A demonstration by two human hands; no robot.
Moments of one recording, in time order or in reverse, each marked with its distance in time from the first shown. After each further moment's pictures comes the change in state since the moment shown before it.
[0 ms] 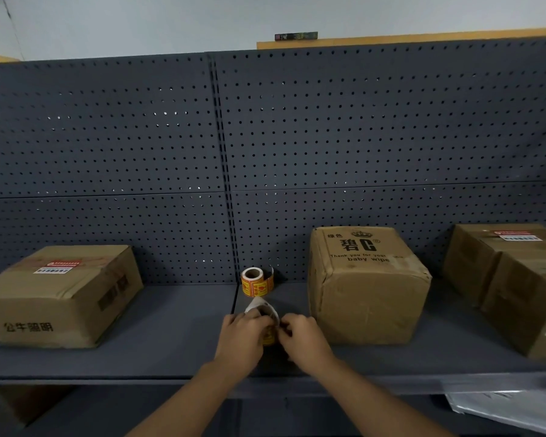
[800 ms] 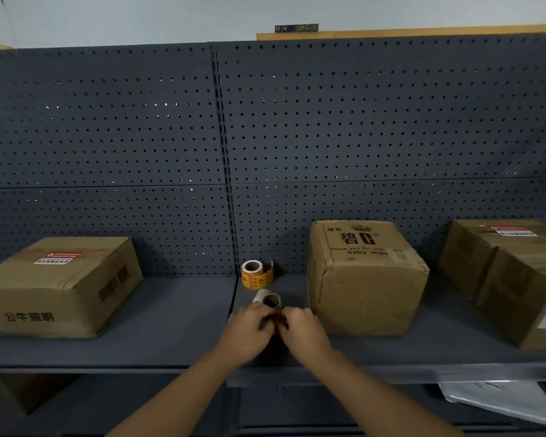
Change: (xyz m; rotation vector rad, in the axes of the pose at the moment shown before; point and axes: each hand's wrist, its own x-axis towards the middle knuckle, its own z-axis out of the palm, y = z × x) left_hand 0.005 -0.007 0.005 -0.408 -0.128 -0.033; right_hand -0.001 -0.005 0.002 -0.222 0.027 -0.021
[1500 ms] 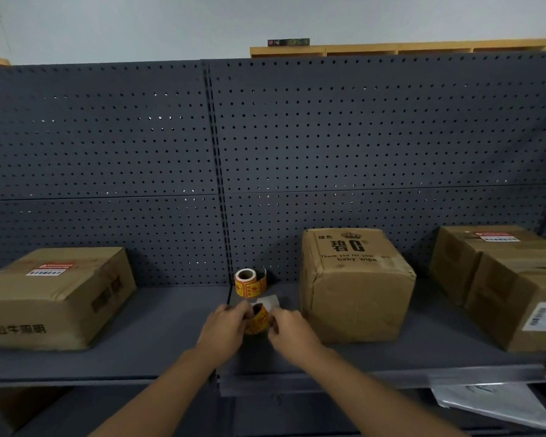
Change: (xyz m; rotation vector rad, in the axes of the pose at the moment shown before) left_hand 0.007 -0.029 -0.013 0.244 0.092 -0.016; right_hand -0.001 -0.014 -0.021 0.062 -0.078 -0.036
